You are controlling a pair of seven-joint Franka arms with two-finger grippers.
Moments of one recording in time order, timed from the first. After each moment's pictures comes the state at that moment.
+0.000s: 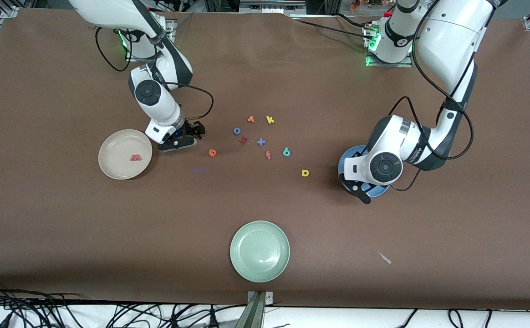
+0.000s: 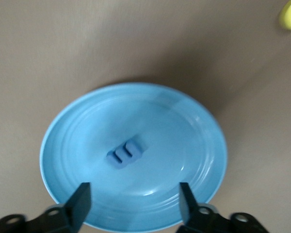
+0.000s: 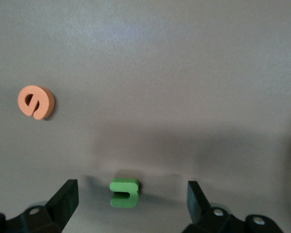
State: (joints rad) left arm -0.19 0.63 -0.18 -1.63 0.21 1.93 0.32; right arm 0.33 0.35 0.14 -2.38 -0.01 2.72 0.26
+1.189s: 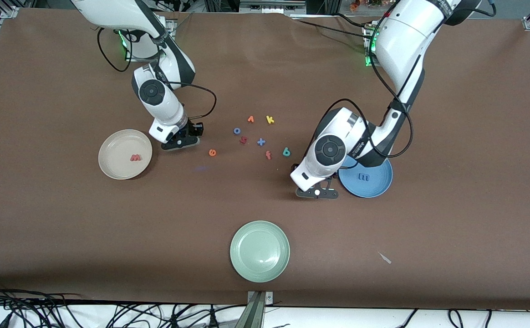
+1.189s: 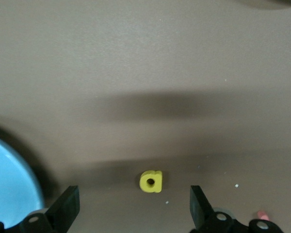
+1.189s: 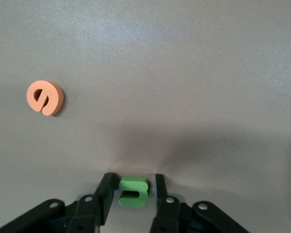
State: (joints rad) left arm -0.39 0.76 -0.19 -1.46 0.08 2.10 -0.53; right arm 0.34 0.35 0.14 -2.38 -0.01 2.73 0.26
